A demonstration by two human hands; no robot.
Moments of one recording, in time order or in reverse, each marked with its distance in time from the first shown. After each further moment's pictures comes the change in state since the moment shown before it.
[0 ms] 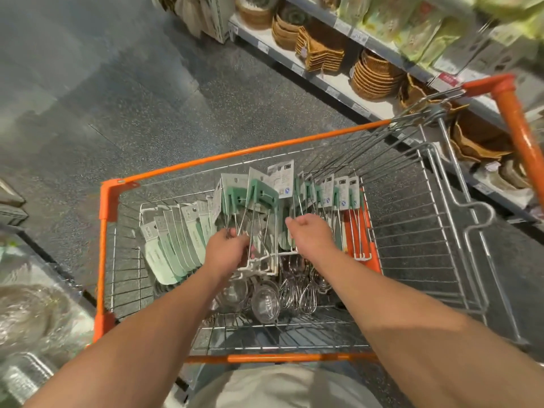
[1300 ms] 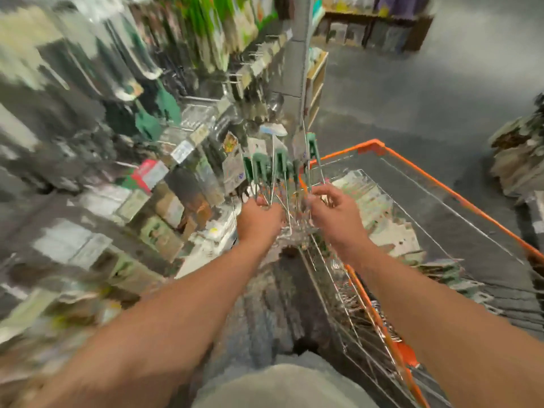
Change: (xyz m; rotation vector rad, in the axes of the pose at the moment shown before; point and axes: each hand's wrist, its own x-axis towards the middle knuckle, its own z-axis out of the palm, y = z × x) left_hand -0.337 -0.162 0.091 -0.707 1.314 -0.012; right_hand -0.249 0.069 -0.008 -0.125 -1.010 -1.020
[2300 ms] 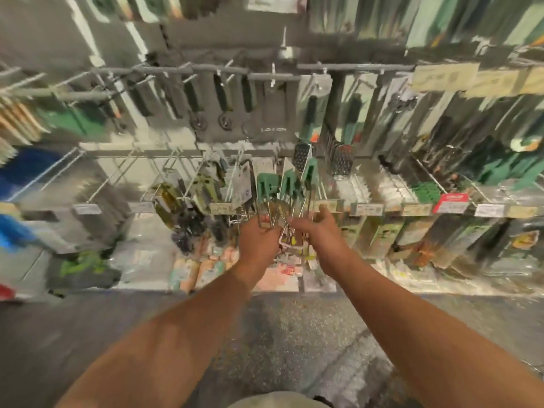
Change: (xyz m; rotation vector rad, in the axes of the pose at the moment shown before) left_hand -0.180 -0.211 -0.344 -0.513 0.967 -0.240; right_hand -0.250 -0.068 0.342 -0.096 -1.278 0.224
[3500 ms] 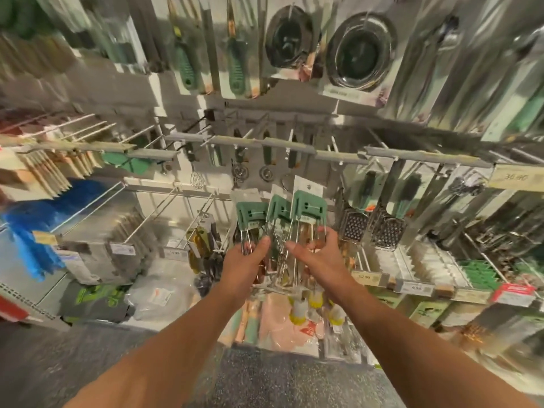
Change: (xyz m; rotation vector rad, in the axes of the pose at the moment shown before) left_hand 0.083 0.054 -0.118 -0.303 -0.024 -0.064; right_hand 0.078 -0.061 0.094 -0.235 -0.068 -0.170
